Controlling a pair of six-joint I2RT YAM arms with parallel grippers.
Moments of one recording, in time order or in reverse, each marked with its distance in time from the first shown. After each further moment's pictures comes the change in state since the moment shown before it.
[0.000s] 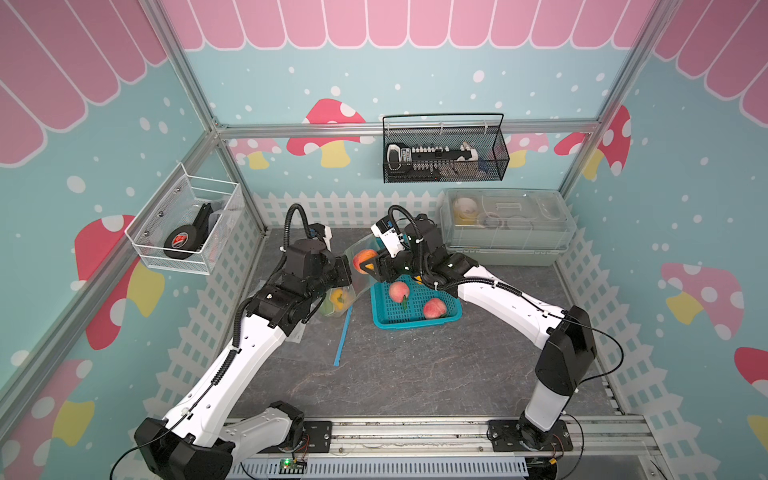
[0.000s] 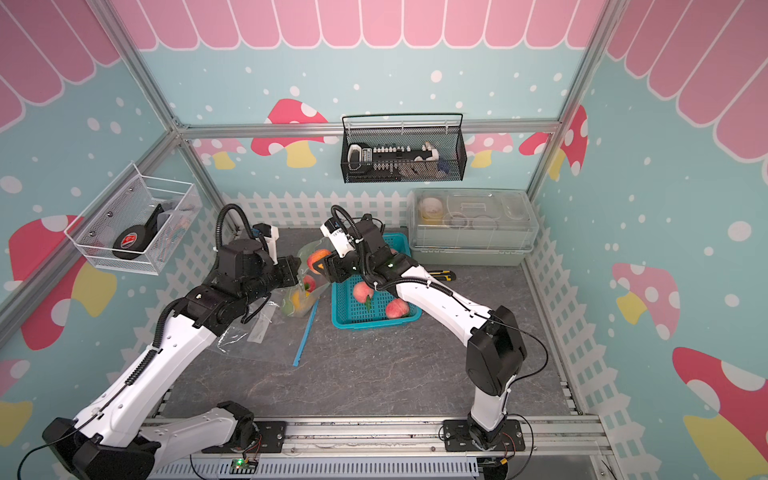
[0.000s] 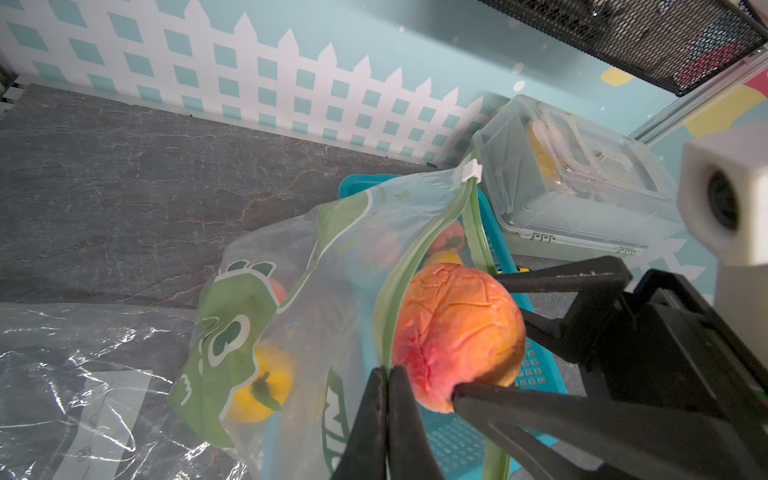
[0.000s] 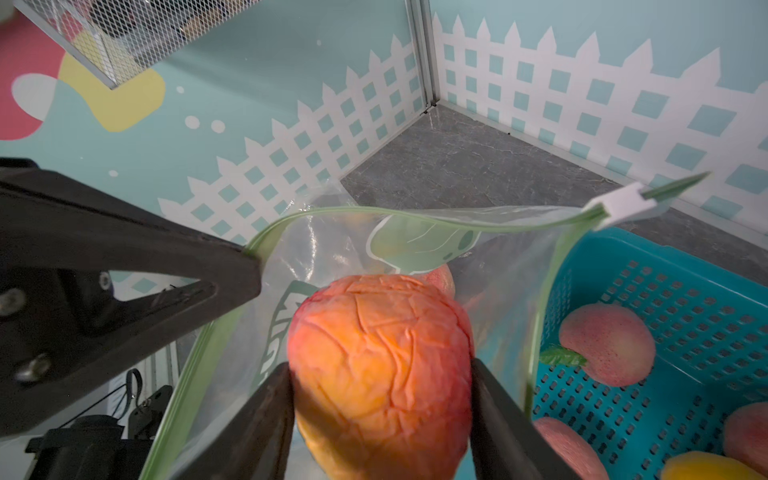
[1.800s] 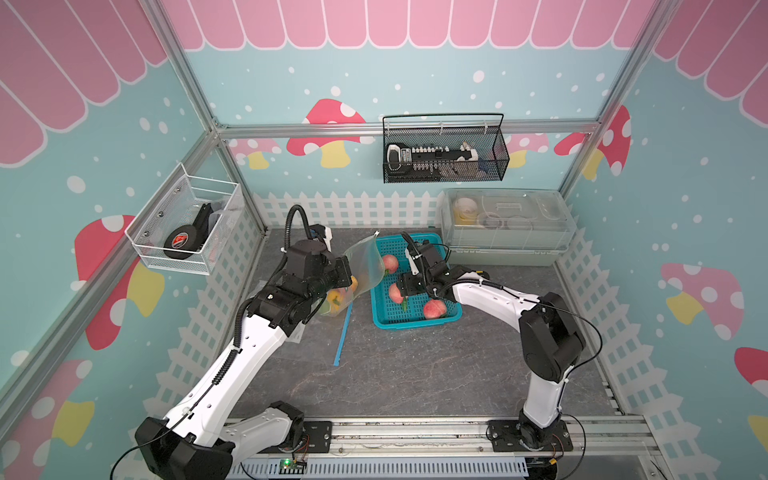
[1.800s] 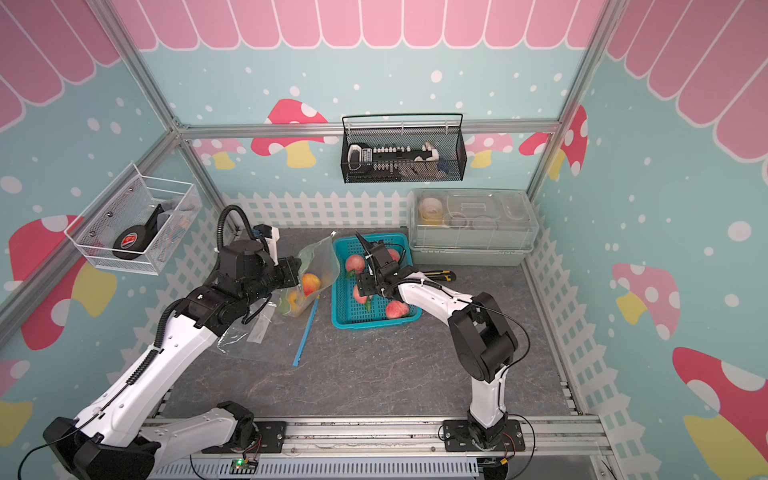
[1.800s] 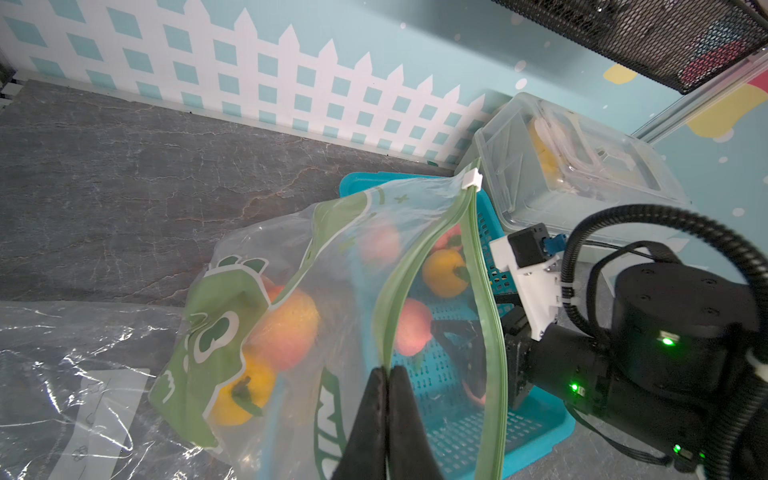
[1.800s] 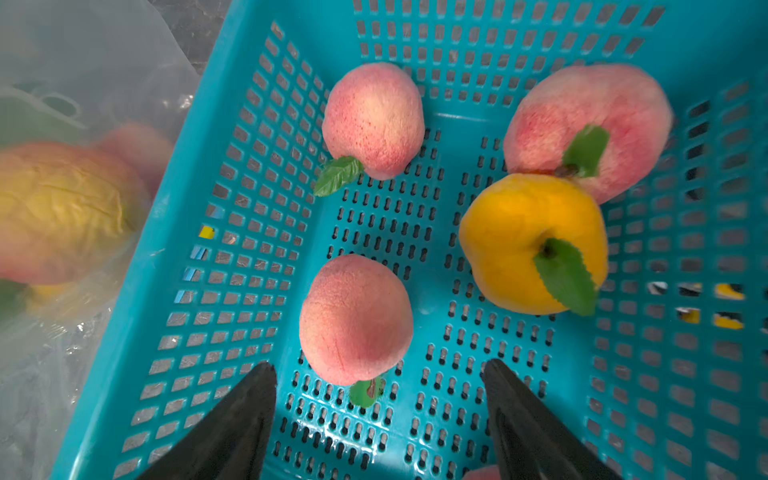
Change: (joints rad) left arm 0.000 0.000 -0.011 0.008 0.000 -0.003; right arm -0.114 0.113 -0.219 -0.074 0.326 0.173
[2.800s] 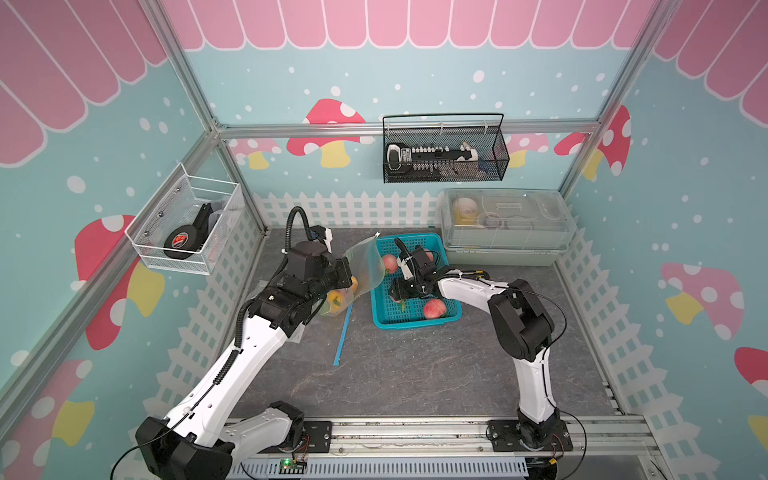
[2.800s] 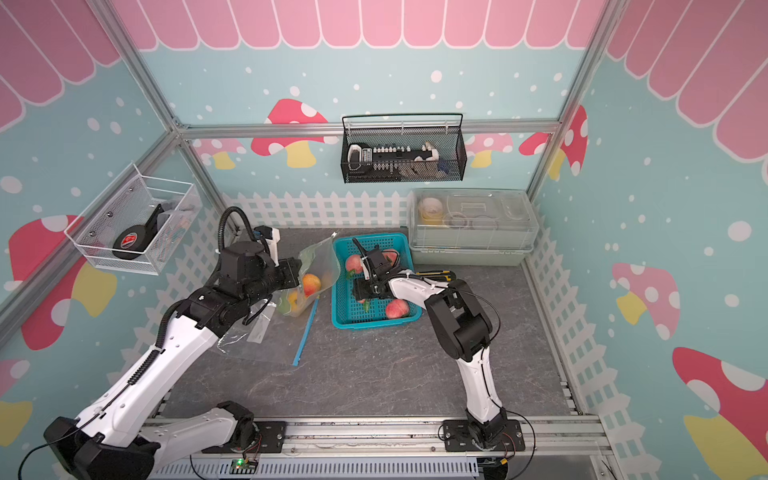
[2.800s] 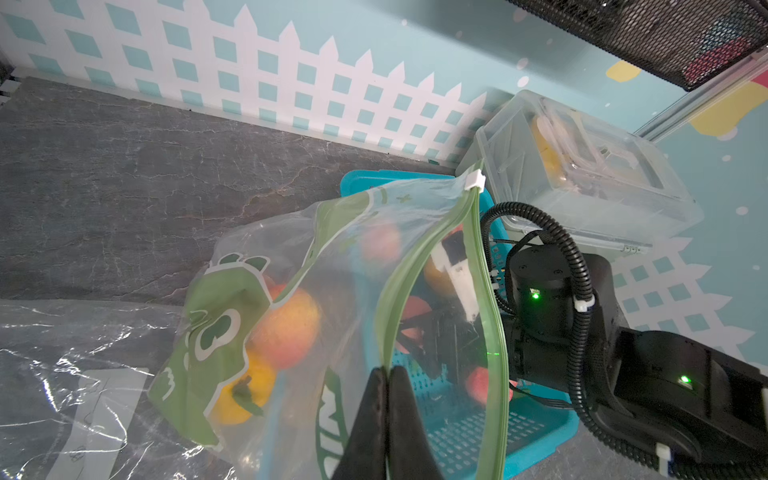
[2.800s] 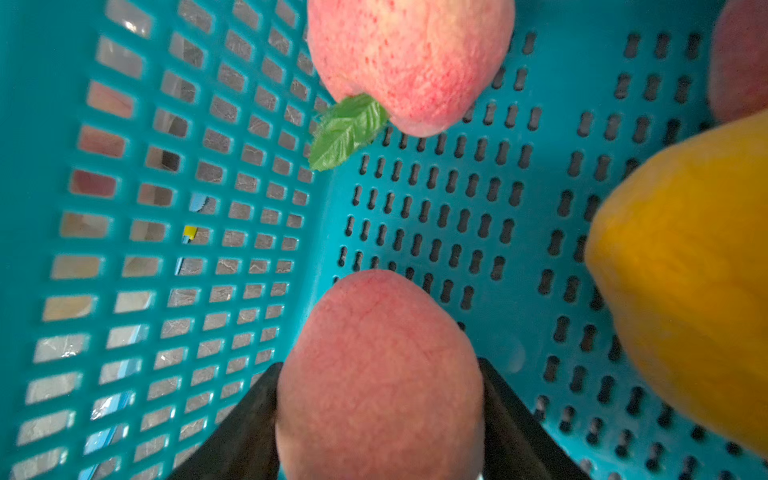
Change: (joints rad) left arm 0.000 -0.005 -0.020 0.014 0.000 0.000; right arm -0.027 0.198 0.080 0.051 -0.177 0.058
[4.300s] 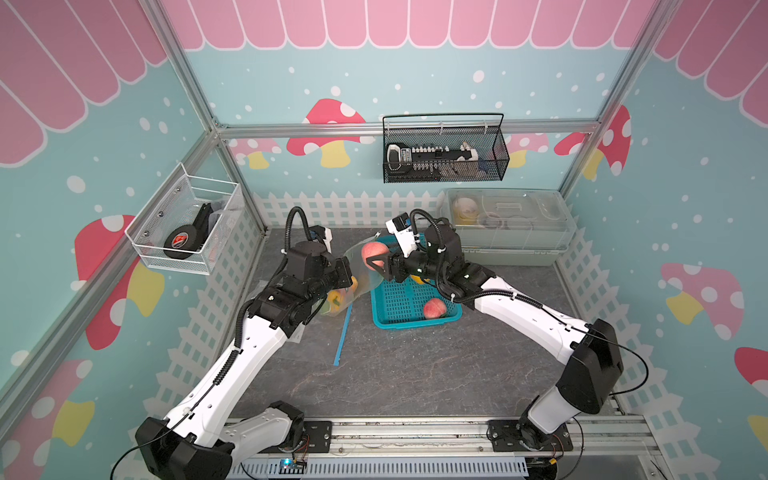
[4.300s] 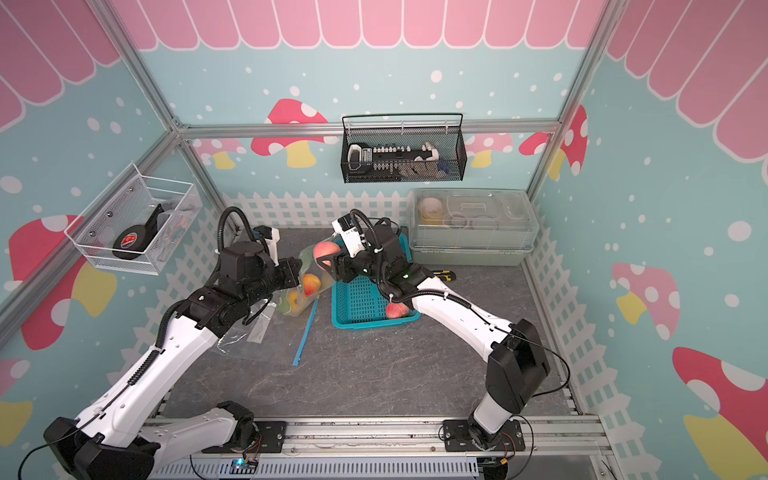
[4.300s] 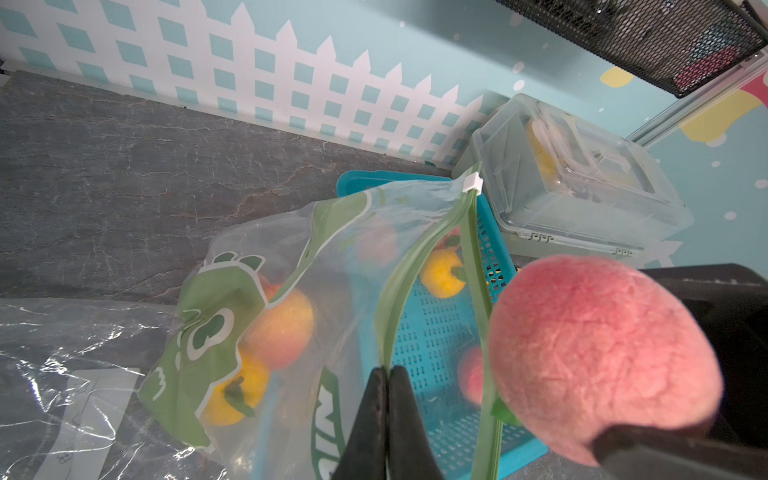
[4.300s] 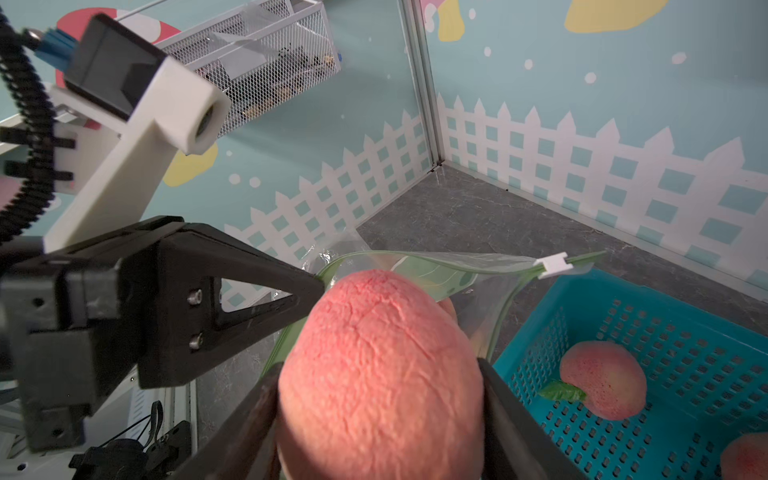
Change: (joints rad) left arm 0.001 -0.001 -0.001 0.008 0.012 -0.015; right arm 0.125 -0.443 -0.035 0.237 -0.180 -0.175
